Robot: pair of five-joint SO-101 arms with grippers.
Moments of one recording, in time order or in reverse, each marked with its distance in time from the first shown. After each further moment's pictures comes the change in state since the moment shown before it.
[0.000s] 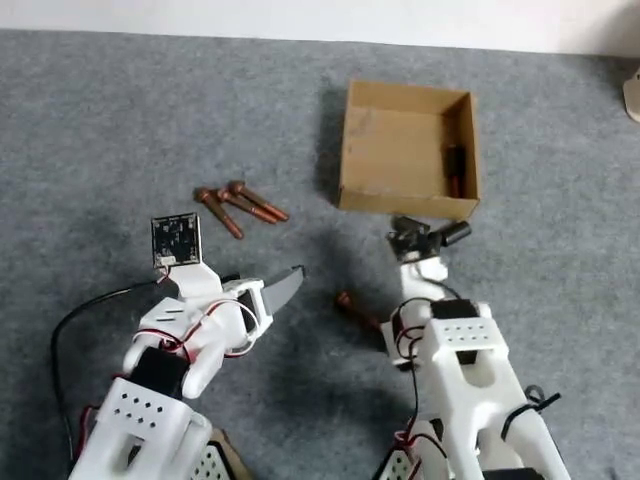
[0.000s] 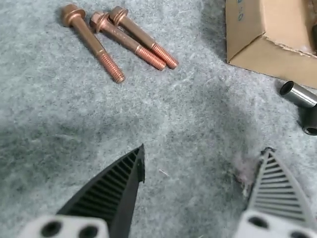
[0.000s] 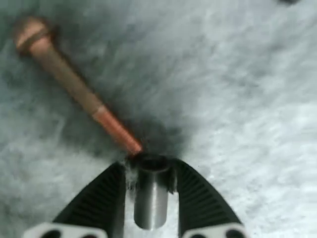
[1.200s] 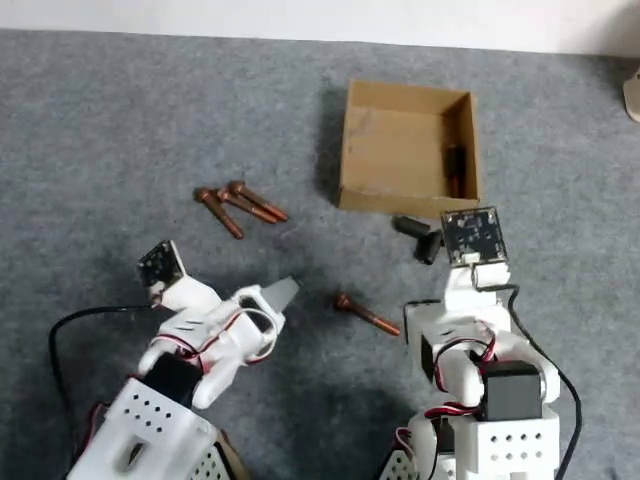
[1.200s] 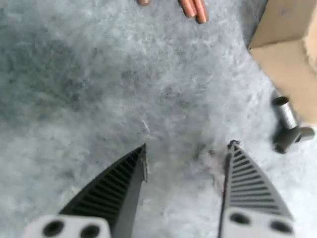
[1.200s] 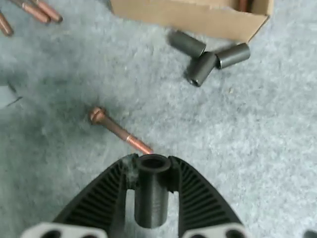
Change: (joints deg) left arm 7.6 0.1 1.5 4.2 37.1; right arm 0.7 -38.7 -18.0 32.5 -6.9
